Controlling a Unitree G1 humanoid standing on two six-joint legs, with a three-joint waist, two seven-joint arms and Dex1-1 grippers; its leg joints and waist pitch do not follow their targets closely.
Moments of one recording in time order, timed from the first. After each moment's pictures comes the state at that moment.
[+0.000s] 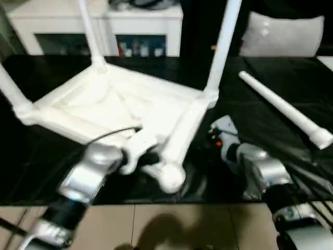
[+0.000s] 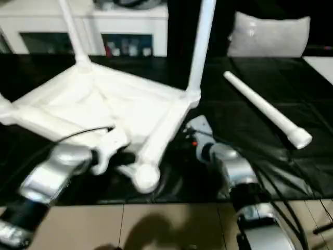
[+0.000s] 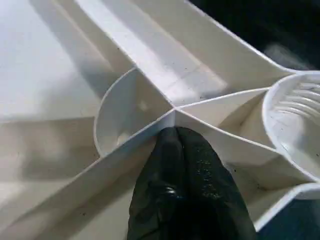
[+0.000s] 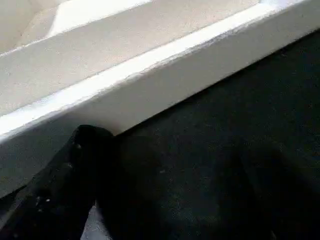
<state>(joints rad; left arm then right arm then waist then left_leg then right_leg) -0.44 0.32 -0.32 0.19 0.03 0.49 -0.85 -0.54 -0.27 0.11 0.64 0.11 0.33 0.59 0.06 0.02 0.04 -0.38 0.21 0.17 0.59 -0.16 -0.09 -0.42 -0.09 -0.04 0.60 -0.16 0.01</state>
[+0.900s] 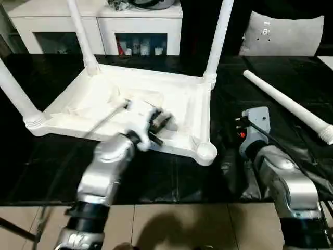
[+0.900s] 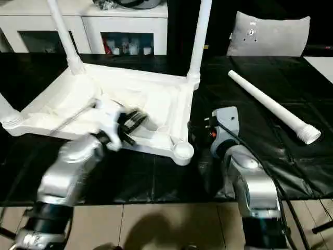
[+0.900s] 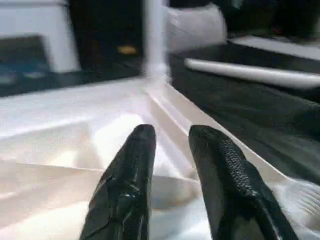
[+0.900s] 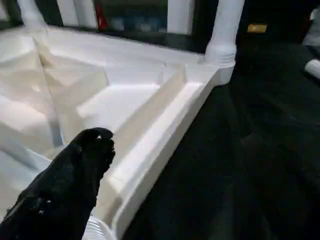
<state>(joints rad) -0.35 0.09 -0.02 0.00 -0.07 0.32 -0.42 -0.22 -0.20 -0.07 -0.13 0.17 0.54 0.28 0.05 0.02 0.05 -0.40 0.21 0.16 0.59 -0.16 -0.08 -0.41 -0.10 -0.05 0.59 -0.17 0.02</state>
